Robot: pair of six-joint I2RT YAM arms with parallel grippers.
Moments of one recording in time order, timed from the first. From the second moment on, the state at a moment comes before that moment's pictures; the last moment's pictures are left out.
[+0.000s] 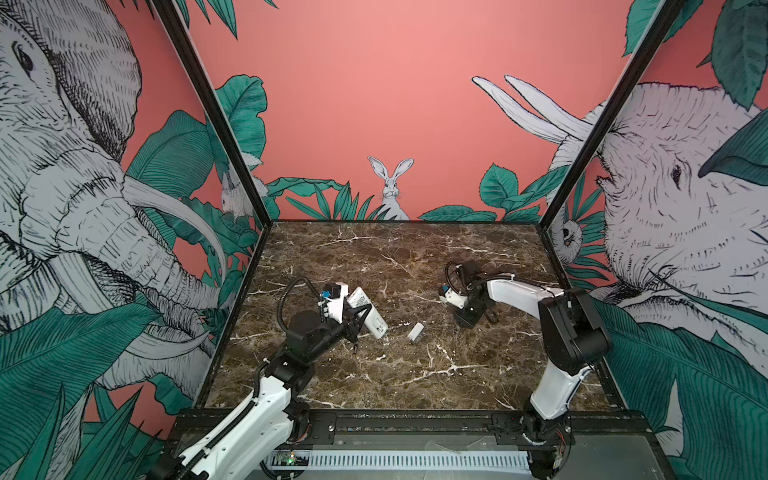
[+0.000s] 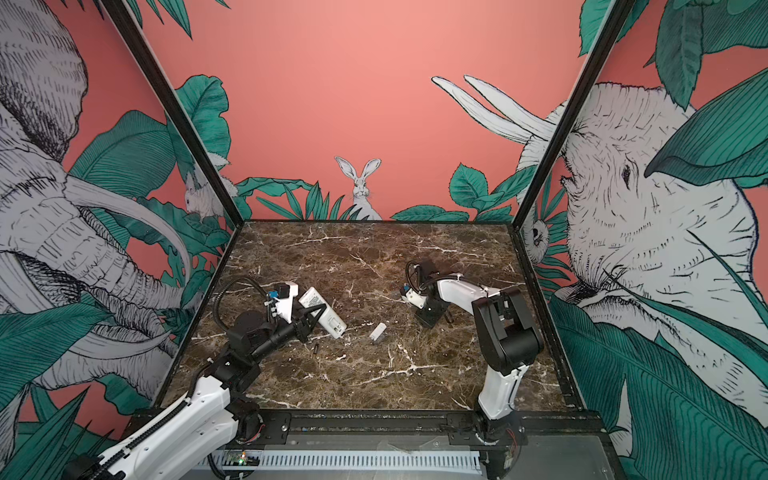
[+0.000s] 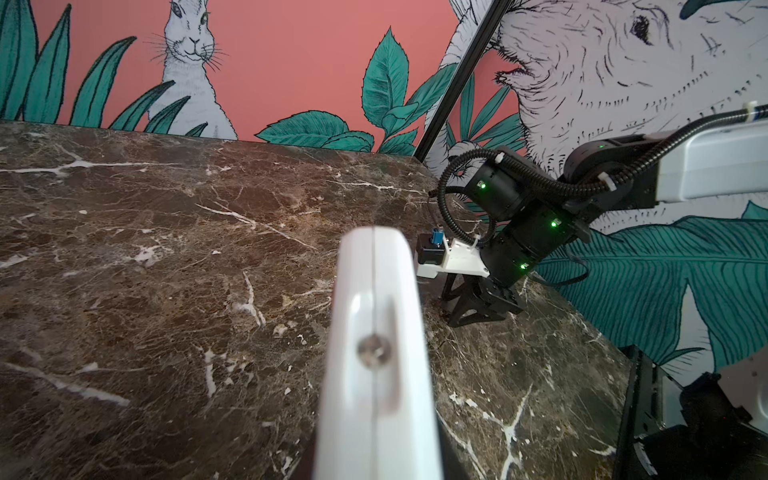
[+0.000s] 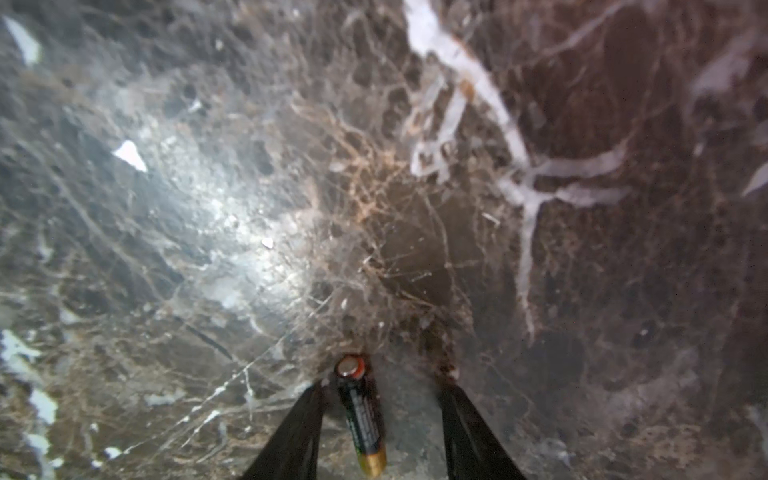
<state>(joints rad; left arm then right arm) -0.49 0.72 0.29 0.26 0.33 -0.37 0.40 1.80 1.11 -0.76 -0.06 -0.52</state>
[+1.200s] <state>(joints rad) -0.49 0.78 0.31 0.25 0.37 -0.41 0.53 1.68 0.95 -0.58 0.04 0.35</state>
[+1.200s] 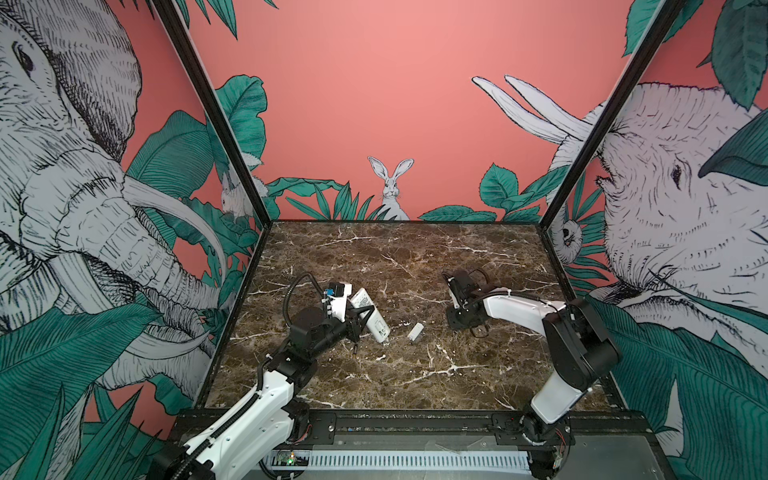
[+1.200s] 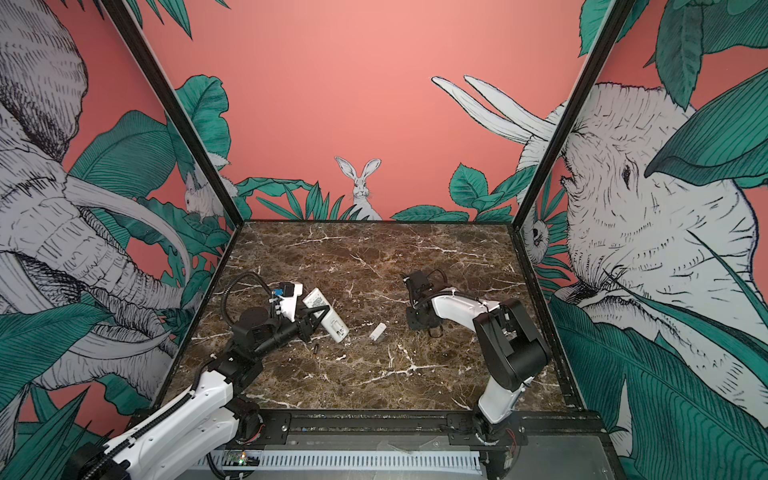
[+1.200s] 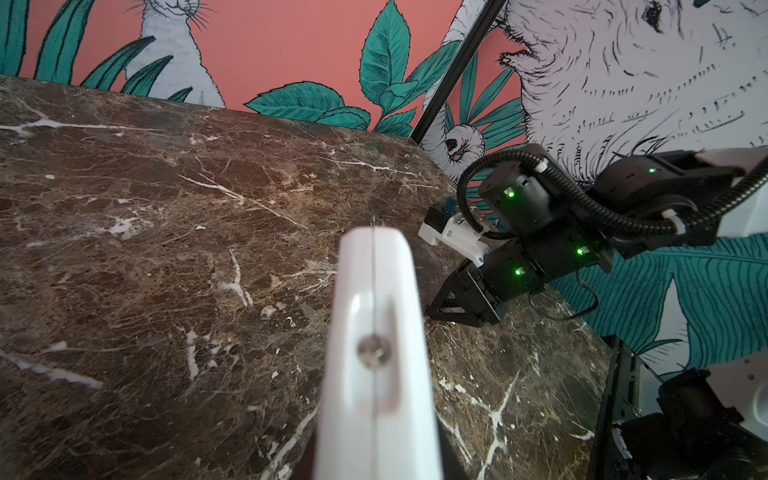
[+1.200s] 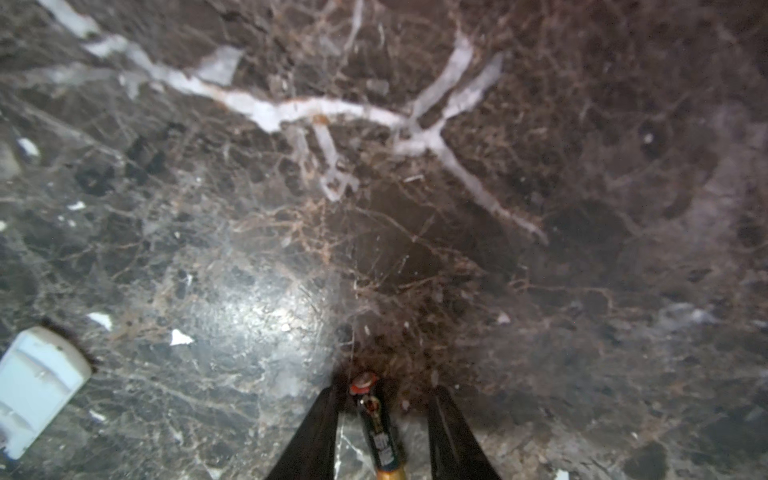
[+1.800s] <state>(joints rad) -0.49 0.79 0.31 0.25 0.38 -0.41 0.58 1.63 0.89 -0.57 0.04 0.27</state>
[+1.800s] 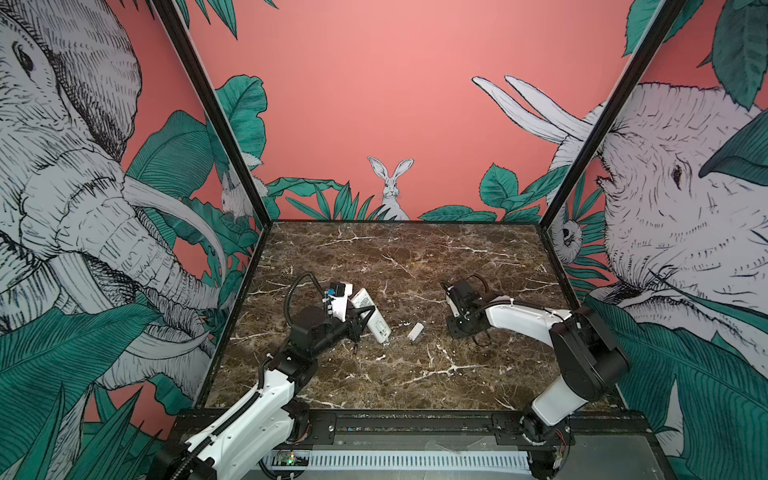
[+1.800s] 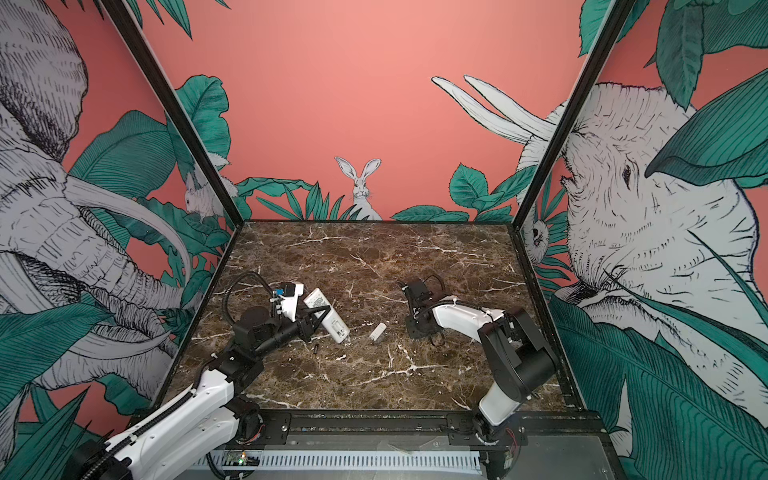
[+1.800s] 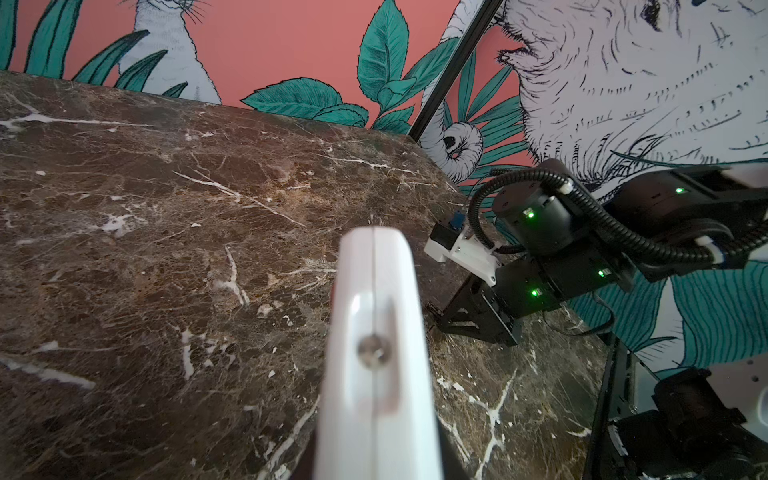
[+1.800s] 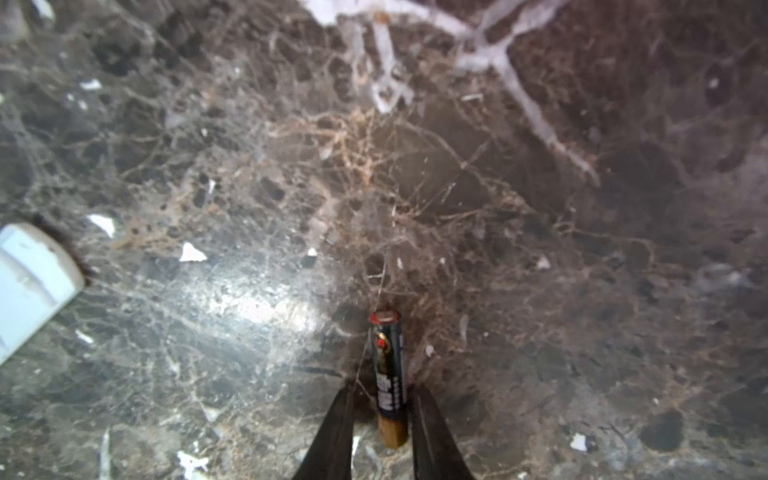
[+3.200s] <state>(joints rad) -0.49 0.86 0.36 0.23 0.40 -0.45 0.62 1.40 0.73 -0.48 -0.01 0.16</state>
